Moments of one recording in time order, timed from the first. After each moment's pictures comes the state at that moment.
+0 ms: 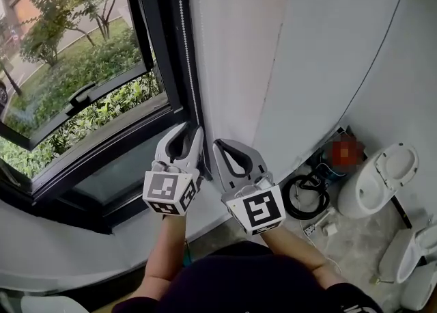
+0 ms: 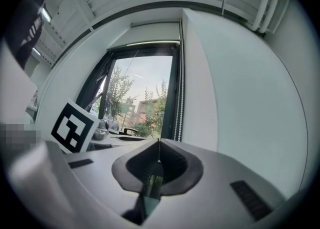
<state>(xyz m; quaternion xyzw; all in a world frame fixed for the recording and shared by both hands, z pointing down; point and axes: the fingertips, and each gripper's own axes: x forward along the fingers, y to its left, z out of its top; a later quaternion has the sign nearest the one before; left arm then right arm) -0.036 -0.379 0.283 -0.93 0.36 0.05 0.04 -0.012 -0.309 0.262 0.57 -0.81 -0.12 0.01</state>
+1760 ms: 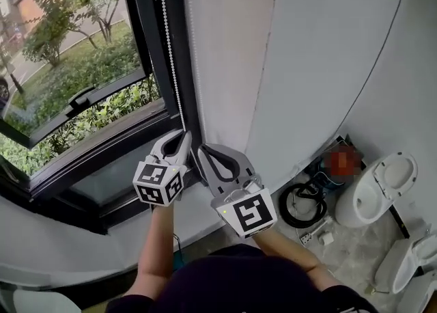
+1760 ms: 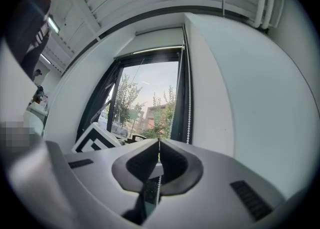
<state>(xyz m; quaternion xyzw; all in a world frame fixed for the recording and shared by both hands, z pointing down) -0.034 -0.410 0.324 -0.94 0.35 -0.02 -0.01 -0.025 -0.309 0.249 0.52 -0.84 -0.13 -0.02</state>
